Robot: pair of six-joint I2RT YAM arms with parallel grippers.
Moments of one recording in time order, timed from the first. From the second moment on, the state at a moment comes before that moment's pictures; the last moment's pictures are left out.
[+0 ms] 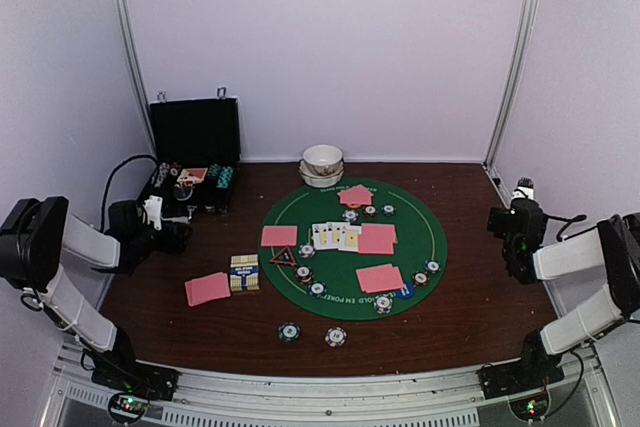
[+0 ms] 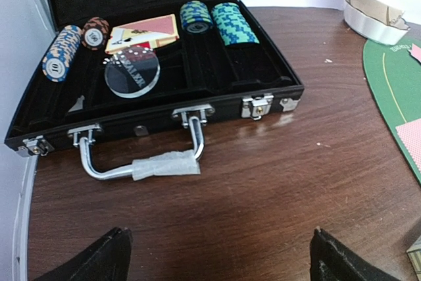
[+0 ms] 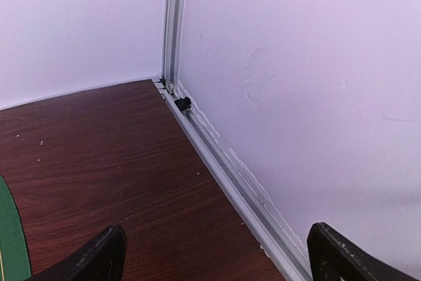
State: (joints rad) left arm 0.07 1.55 0.45 0.59 0.27 0.13; right arm 0.09 1.38 0.37 0.71 0.63 0.06
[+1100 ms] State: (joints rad) left arm 0.03 1.56 0.36 0.82 0.17 0.12; right arm 0.08 1.56 0.37 0.97 0.41 -0.02
